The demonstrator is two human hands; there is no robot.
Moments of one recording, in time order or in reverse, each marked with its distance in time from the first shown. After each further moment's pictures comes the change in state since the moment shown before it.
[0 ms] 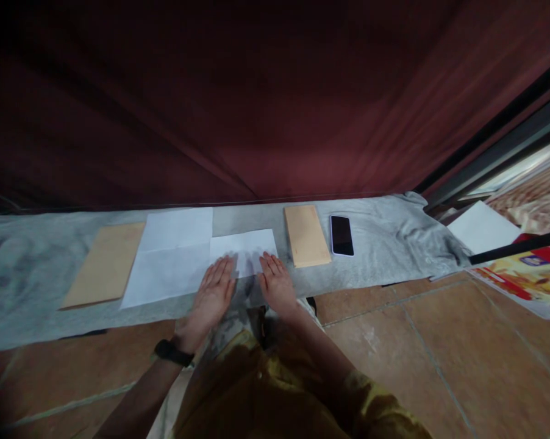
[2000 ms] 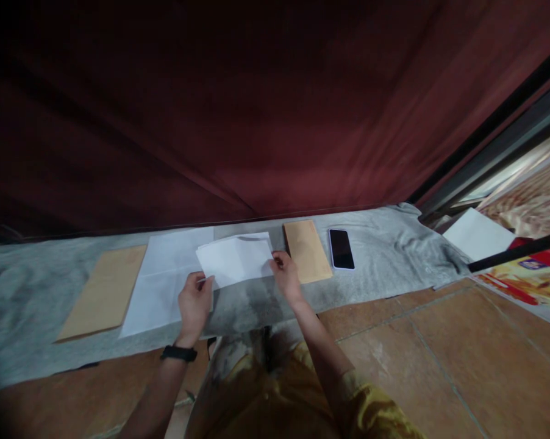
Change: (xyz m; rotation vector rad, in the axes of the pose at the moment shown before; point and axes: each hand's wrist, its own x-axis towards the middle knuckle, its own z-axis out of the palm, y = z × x) left_hand 0.037 -0.046 -0.007 -0.432 0.283 -0.675; right_hand 0.074 0.031 -0.005 0.777 0.323 0.404
